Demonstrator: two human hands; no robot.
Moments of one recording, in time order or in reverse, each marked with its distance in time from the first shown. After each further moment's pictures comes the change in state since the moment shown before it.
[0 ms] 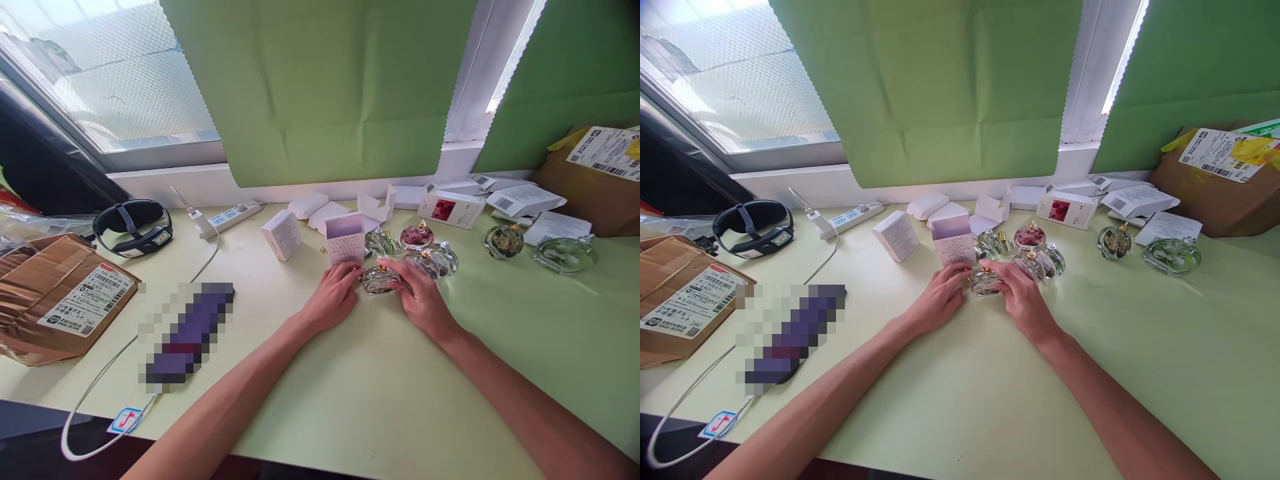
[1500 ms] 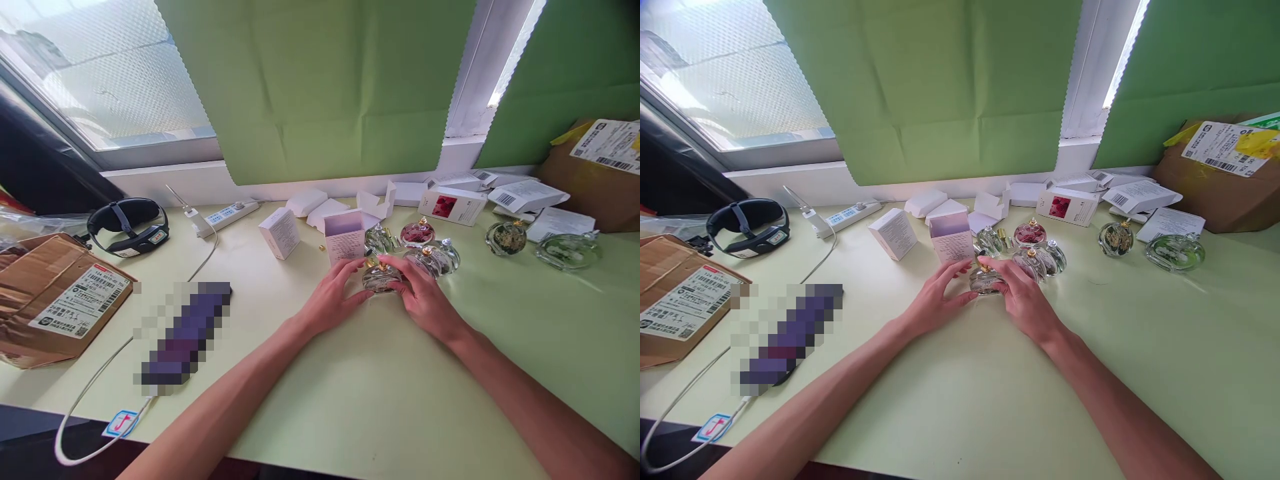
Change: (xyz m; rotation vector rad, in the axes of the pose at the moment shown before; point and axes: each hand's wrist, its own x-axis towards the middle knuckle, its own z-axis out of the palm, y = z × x) left_hand -0.001 0.007 -0.001 -0.243 0.094 -0.043; right_hand -0.001 0.000 -0.006 -0.002 -0.077 0.015
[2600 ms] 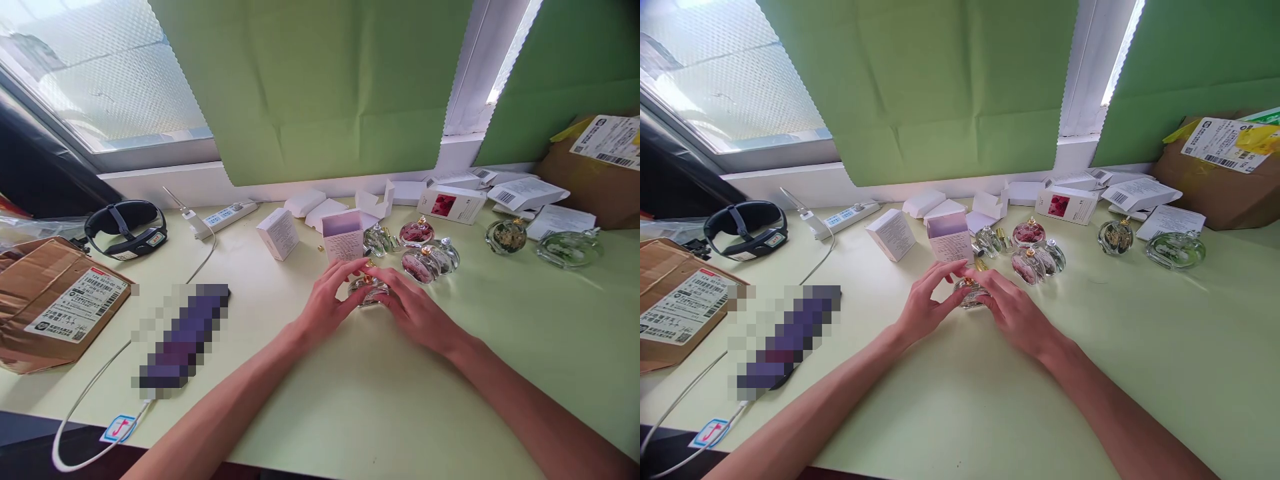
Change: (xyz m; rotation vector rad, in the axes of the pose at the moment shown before) left_hand 0.003 0.019 -0.005 -0.083 0.291 0.248; right_hand -0.001 -0.024 0.002 0.151 -0.182 -0.023
